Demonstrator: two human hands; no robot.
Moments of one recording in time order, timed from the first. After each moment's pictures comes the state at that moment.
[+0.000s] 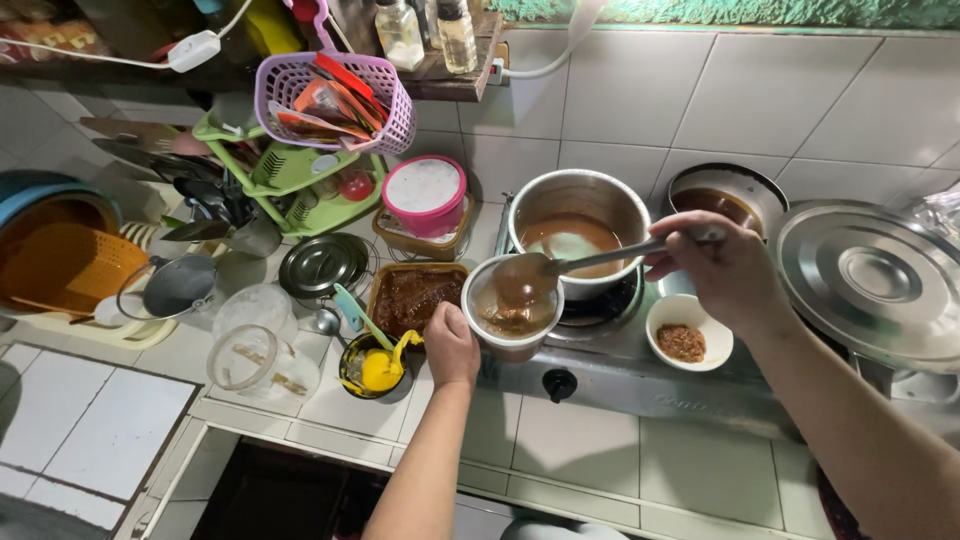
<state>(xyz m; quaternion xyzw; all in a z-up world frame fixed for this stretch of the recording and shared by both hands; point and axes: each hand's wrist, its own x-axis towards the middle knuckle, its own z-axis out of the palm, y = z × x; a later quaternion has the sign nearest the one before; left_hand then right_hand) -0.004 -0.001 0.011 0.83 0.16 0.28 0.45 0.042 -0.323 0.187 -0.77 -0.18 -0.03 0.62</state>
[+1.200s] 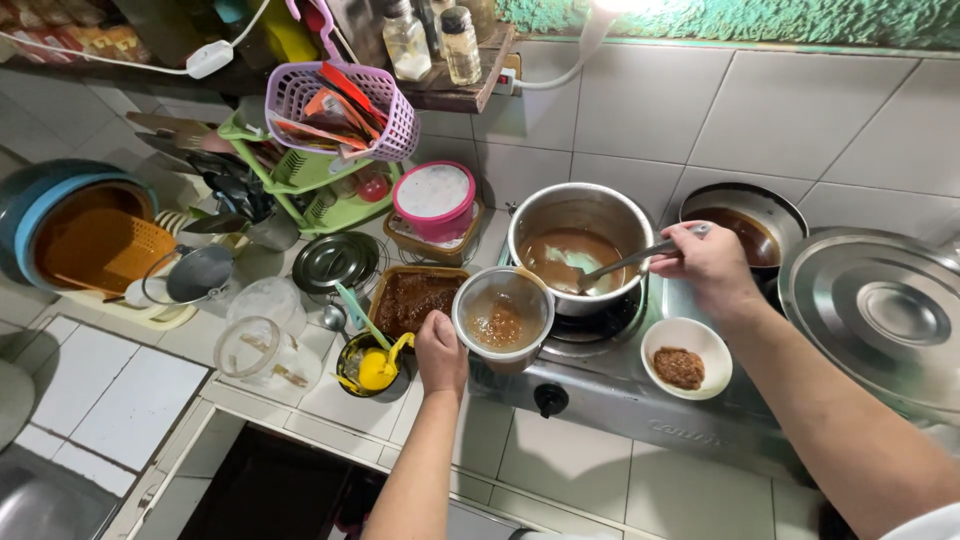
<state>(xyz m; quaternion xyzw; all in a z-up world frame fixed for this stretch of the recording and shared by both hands) -0.002 -0.005 -0.007 0.80 0.20 0.33 0.47 0.154 -0.343 0.103 -0.73 0.05 0.03 0.68</state>
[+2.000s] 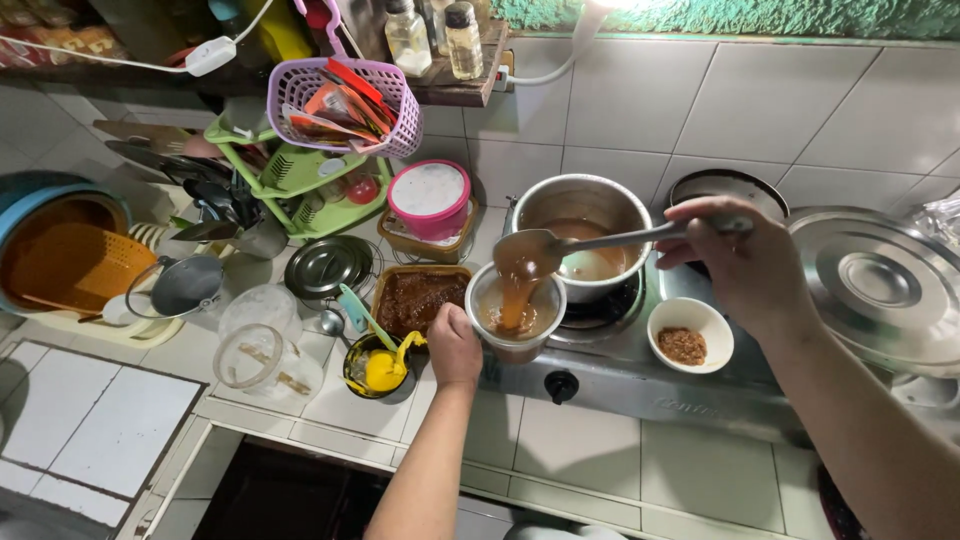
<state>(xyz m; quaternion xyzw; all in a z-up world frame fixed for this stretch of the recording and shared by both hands) -0.002 0.000 0.004 0.82 0.16 0.28 0.47 0.023 -0.315 0.223 -0.74 -0.13 -0.05 0.66</state>
